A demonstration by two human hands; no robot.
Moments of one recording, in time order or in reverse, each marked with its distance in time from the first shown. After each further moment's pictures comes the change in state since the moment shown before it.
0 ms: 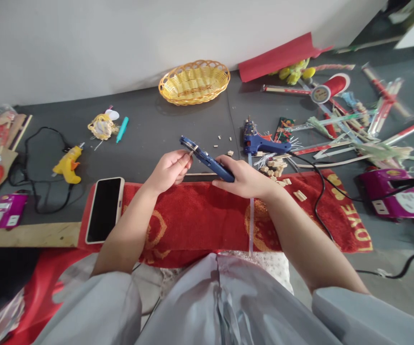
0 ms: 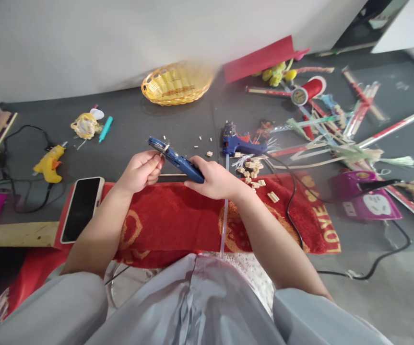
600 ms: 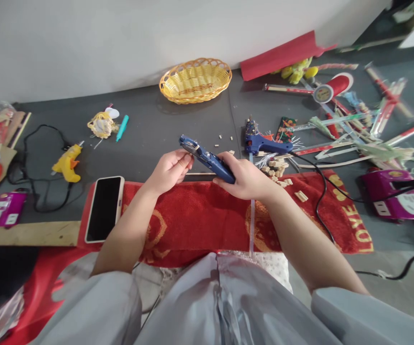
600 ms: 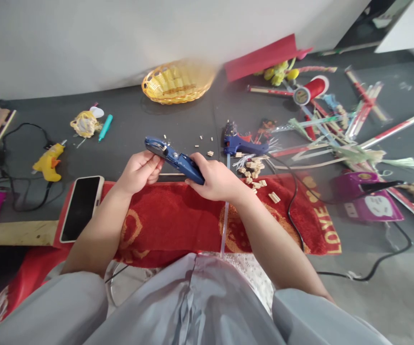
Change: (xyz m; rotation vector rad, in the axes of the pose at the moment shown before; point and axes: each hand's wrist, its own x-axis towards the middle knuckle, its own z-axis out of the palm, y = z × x) left_hand -0.001 -0.001 0.001 -0.003 -0.007 0.087; right_hand -0.003 0.002 0.006 -0.149 0.086 -0.072
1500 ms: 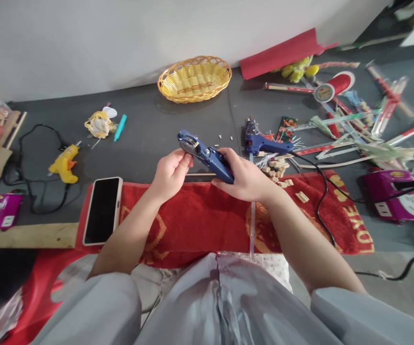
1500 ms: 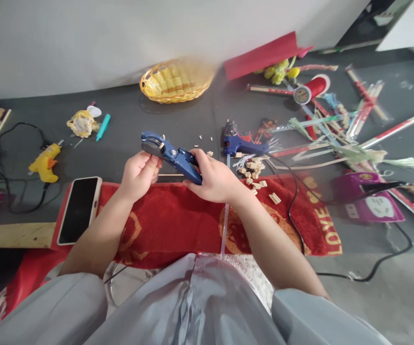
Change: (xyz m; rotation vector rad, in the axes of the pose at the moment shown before) left_hand -0.003 -0.004 0.012 0.437 0.271 0.259; right_hand 0.001 -0.003 0.002 0.033 0.070 0.051
